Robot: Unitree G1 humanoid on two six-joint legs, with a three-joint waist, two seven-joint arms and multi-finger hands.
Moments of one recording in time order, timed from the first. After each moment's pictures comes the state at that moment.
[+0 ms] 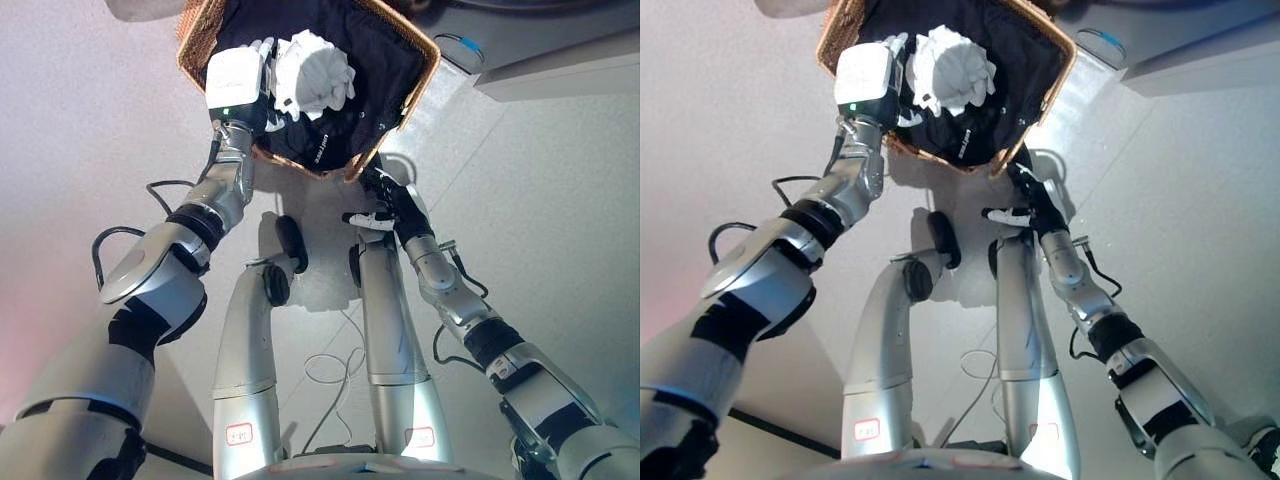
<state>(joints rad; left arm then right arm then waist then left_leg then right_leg) -1.26 0.40 -0.84 1.07 0.31 0.07 0.65 -0.55 -0.47 0.54 0.57 0.30 -0.23 -0.24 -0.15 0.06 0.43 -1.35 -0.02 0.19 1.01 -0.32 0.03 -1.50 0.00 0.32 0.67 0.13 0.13</state>
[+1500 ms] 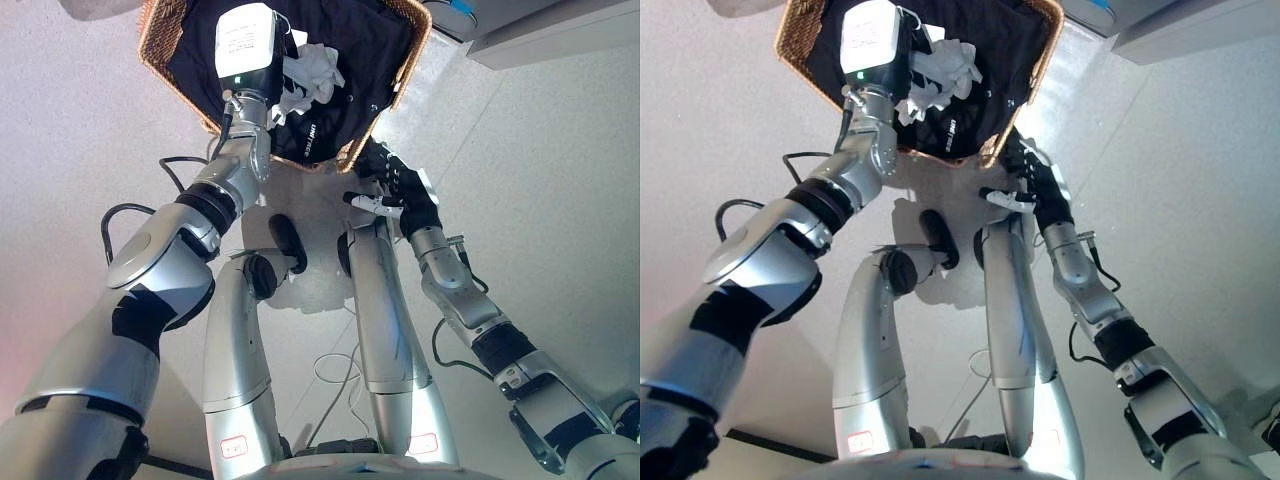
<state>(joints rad) -1.35 0.38 -0.86 1.05 0.24 0.10 0.66 -0.50 -0.50 0.49 0.39 0.38 -0.26 -0.26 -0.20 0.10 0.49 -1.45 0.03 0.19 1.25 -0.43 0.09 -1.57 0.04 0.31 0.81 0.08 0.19</state>
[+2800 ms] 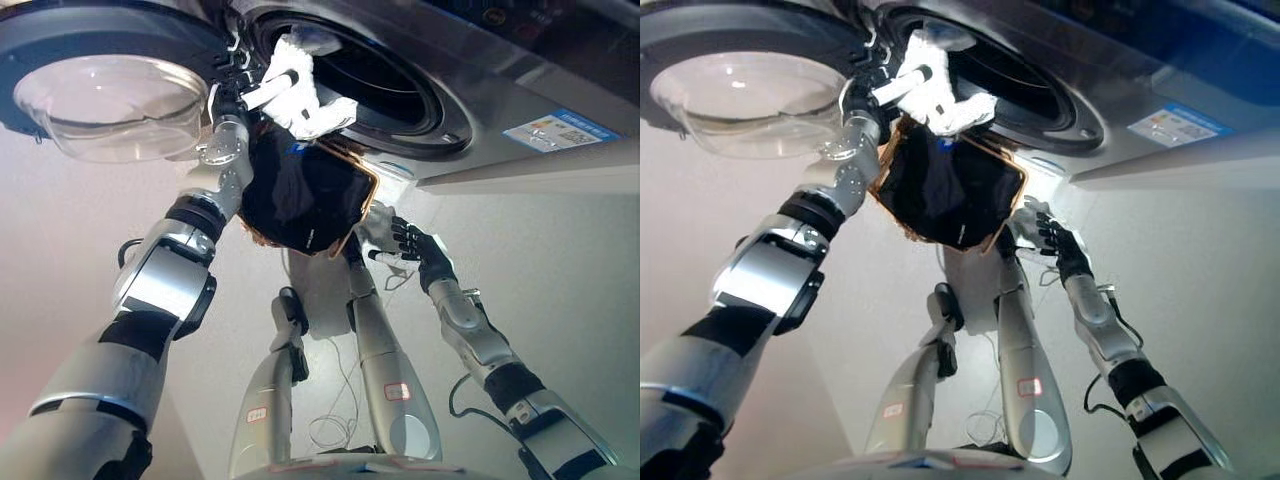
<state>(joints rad) -1.28 0.33 -0.42 1.08 -0.83 -0.03 0.28 -0.30 -0.50 0.40 0.50 0.41 -0.17 -0.18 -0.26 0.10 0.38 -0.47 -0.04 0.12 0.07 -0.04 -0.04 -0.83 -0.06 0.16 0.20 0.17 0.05</state>
